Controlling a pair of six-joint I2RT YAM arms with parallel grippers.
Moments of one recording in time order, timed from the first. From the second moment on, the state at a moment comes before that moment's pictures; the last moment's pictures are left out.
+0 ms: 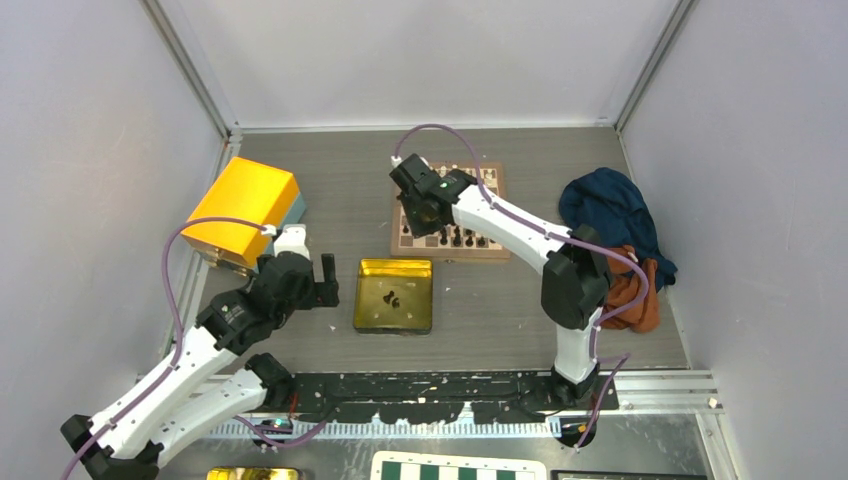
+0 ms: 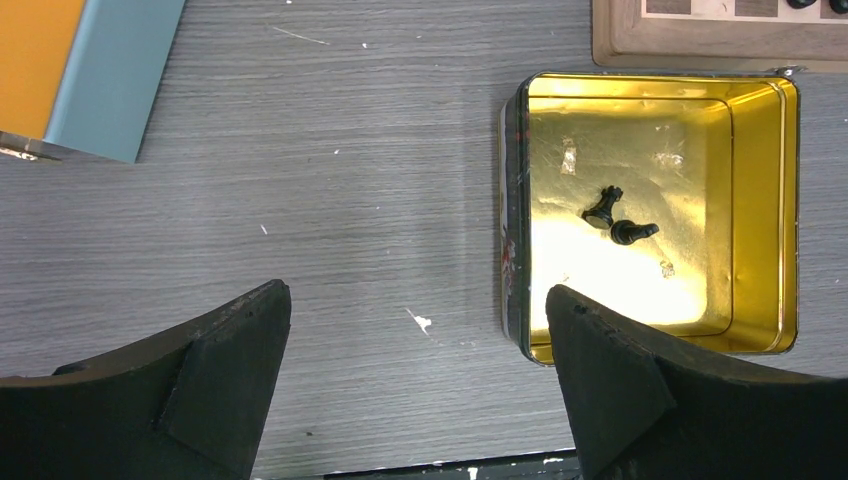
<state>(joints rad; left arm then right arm) -0.71 0.67 0.73 -0.83 -0.44 -0.53 0.81 1.89 1.68 -0.83 0.18 0.36</state>
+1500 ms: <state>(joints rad) -0.71 0.70 0.73 -0.82 -0.43 -0.53 0.69 2.00 1.60 -0.76 0.11 0.35</state>
